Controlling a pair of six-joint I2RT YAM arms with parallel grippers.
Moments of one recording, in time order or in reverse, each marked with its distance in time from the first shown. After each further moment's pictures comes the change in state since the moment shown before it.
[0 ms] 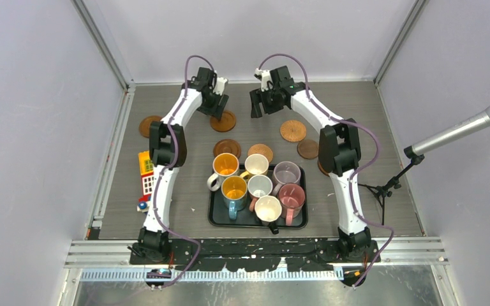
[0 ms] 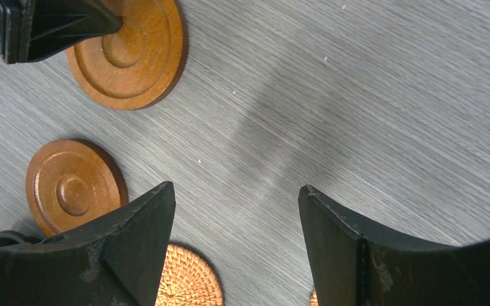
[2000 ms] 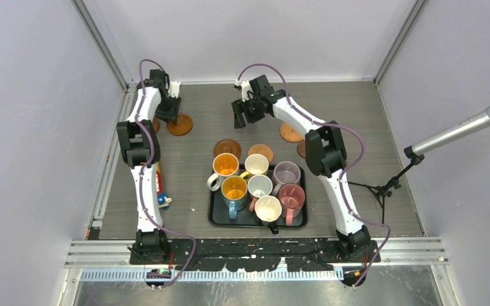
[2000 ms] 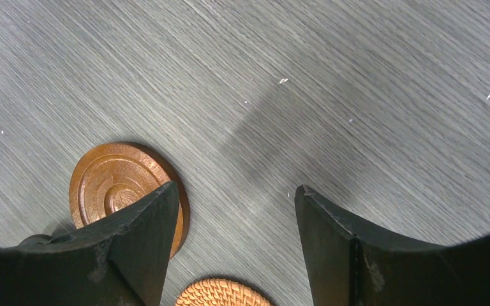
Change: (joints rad) left arm 0.300 -0.087 -0.123 -0.104 -0.013 0.100; right arm 0.131 0.095 0.071 0.000 -0.038 0.016
